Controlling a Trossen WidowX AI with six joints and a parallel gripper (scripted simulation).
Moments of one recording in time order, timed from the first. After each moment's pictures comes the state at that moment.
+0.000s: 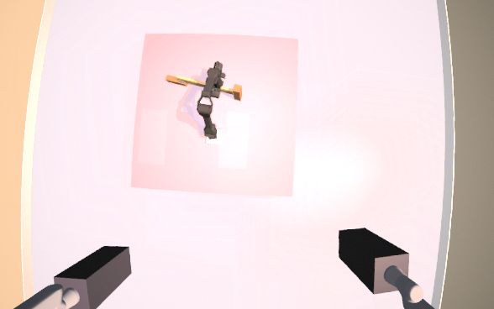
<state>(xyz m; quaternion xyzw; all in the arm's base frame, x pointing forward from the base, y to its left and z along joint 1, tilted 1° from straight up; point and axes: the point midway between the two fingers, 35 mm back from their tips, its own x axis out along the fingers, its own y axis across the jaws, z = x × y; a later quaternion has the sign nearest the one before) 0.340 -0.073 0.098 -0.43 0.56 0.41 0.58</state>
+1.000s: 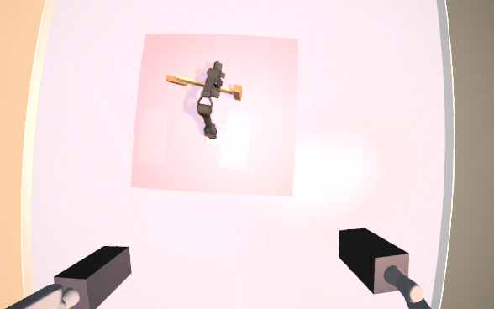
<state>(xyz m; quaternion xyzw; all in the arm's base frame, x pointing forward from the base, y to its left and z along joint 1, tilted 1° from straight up) 0.340 -0.071 0.098 -0.43 0.57 0.40 0.58</state>
